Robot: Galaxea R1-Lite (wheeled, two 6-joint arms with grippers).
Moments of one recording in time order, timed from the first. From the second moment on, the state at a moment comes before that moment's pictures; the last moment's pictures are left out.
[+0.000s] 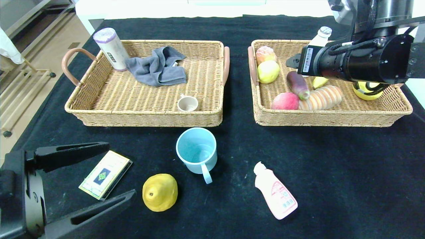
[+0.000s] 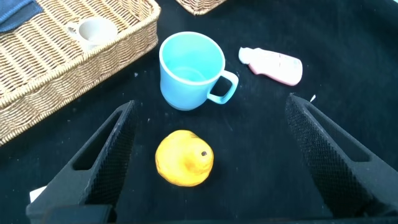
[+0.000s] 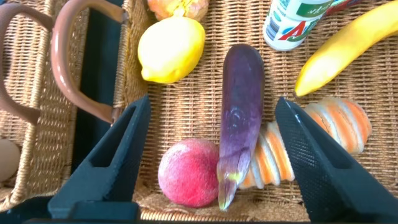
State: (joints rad) left arm -0.40 0.96 -0.59 -0.25 -0.38 0.19; right arm 0.50 1.81 -1.75 0.14 -0.38 0.22
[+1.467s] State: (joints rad) left arm -0.41 0.95 -0.58 -0.25 -0.38 0.22; right arm 0.71 1.48 -1.21 0.32 -0.35 0.18
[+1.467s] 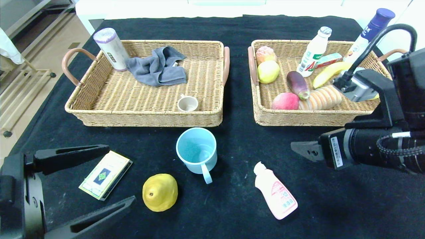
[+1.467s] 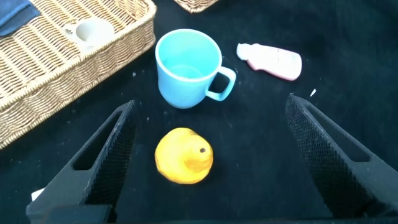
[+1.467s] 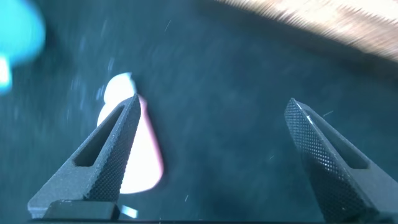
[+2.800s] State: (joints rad) left arm -0.41 0.89 -0.59 -0.25 -0.38 0.24; right arm 0.92 1.71 -1.19 0.33 -0.40 0.17
